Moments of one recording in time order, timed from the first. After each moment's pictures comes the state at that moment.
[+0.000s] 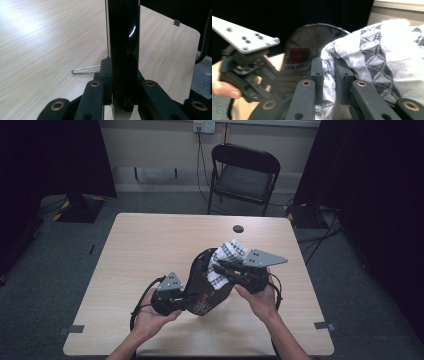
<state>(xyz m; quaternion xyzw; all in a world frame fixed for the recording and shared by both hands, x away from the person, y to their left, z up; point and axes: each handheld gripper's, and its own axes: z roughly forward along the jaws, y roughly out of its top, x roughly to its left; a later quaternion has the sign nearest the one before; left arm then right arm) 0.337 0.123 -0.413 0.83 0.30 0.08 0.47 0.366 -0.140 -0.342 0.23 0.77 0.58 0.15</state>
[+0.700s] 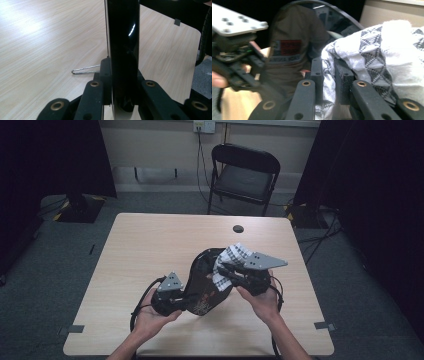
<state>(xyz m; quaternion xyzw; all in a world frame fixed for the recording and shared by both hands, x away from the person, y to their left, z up) 0.337 0.122 -0.413 0.83 0.30 0.09 0.47 0.366 -0.145 -0.355 0.25 0.78 0.55 0.17</state>
